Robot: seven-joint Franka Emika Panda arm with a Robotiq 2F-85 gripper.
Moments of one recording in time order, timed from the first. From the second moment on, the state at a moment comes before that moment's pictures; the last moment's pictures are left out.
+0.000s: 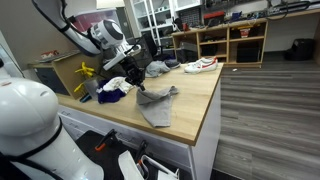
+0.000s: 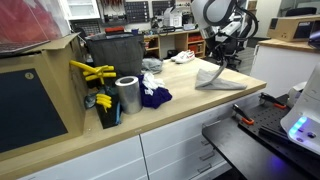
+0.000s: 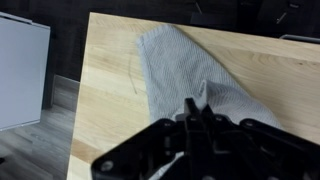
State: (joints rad) arm 0.13 -0.03 0.04 -2.49 -0.45 2.15 0.31
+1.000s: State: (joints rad) arm 0.11 -0.07 0.04 -2.54 -0.58 2.17 0.22
